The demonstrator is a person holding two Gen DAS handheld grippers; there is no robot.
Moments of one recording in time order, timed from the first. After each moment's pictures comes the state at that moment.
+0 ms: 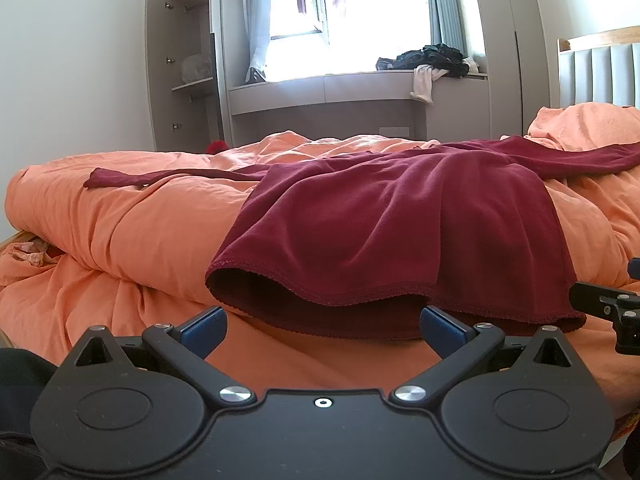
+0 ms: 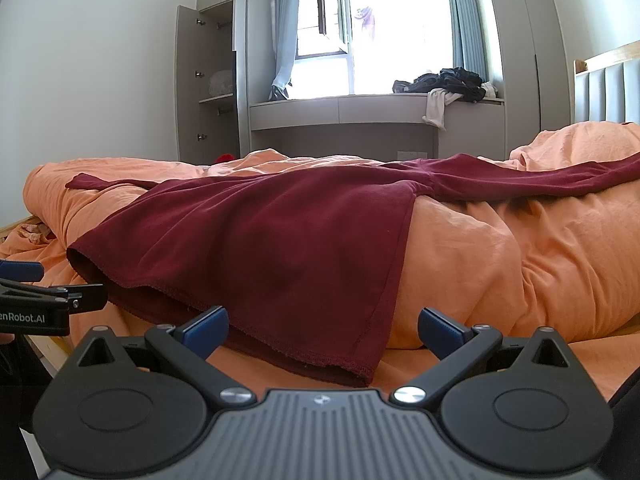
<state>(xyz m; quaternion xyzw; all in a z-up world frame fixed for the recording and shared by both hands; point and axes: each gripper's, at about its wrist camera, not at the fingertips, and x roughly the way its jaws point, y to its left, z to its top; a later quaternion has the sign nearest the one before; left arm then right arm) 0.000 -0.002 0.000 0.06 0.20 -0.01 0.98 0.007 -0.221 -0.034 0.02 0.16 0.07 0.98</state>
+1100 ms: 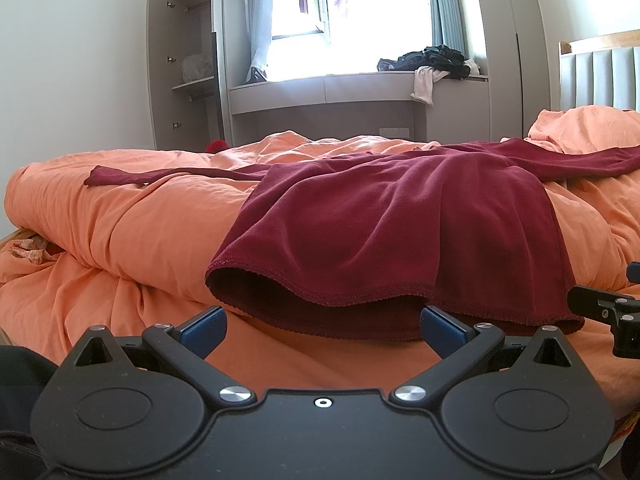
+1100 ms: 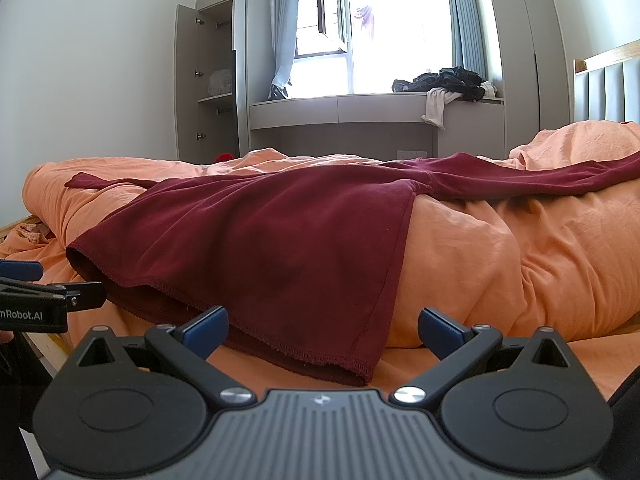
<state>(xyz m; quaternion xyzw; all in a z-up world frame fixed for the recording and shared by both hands) -0.001 -0.006 0.000 0.05 0.20 -0.01 0.98 0.007 -0.221 -0.035 0.02 0.17 0.07 0.98</state>
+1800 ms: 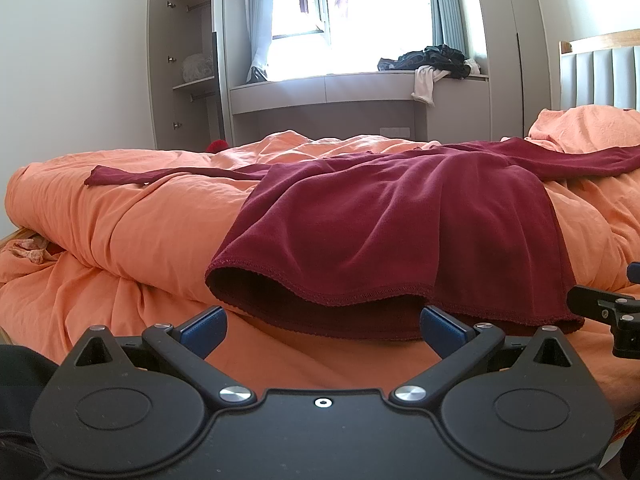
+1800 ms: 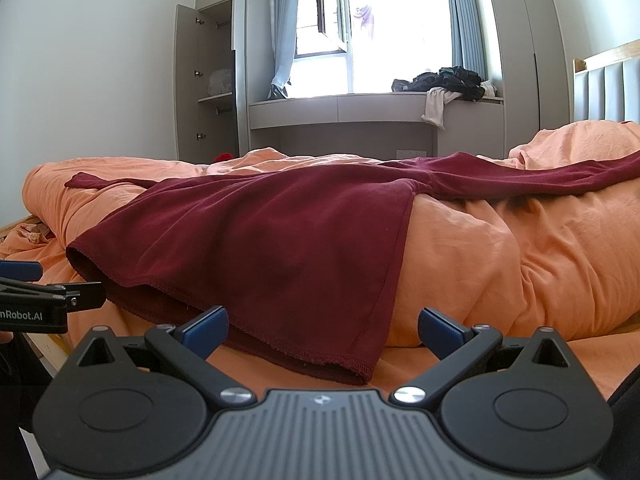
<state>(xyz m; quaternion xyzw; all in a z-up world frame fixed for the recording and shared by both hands) -0.001 -0.002 0.001 0.05 0.20 -0.01 0.98 0.006 -0.222 -0.035 0.02 0.17 0.06 0.98</state>
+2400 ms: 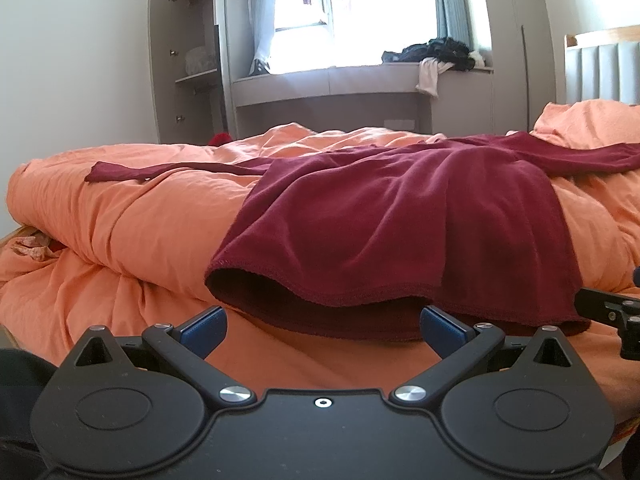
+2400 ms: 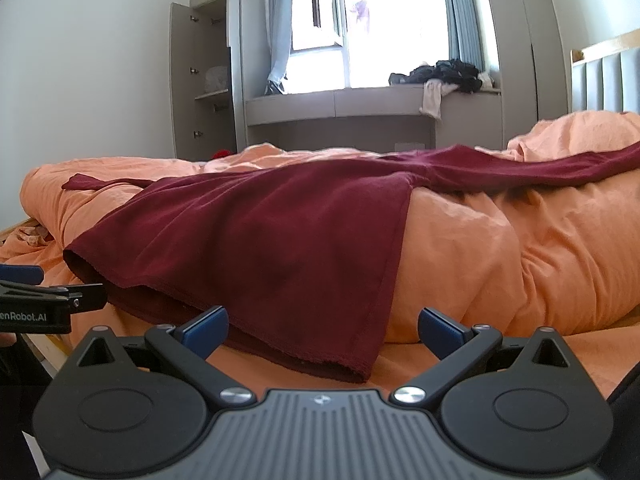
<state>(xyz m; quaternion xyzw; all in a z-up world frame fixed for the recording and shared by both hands) 0.009 -0.006 0.007 0.06 0.21 0.01 0.98 0.014 -0.225 -0.033 0.04 0.20 0.06 0.98</state>
